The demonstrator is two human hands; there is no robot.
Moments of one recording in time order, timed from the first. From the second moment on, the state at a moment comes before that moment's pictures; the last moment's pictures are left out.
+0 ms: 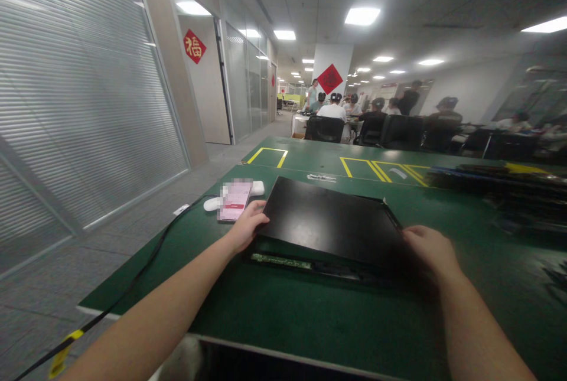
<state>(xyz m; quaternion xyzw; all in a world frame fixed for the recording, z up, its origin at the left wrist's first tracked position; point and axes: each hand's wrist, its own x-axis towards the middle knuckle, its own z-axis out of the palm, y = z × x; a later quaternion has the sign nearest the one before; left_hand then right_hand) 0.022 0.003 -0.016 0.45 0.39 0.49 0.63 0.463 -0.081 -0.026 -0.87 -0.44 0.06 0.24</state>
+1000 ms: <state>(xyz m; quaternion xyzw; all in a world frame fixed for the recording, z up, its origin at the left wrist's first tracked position) 0.012 0.025 -0.034 0.54 0.47 0.50 0.49 0.467 -0.081 -0.027 -0.87 -0.40 0.08 0.27</state>
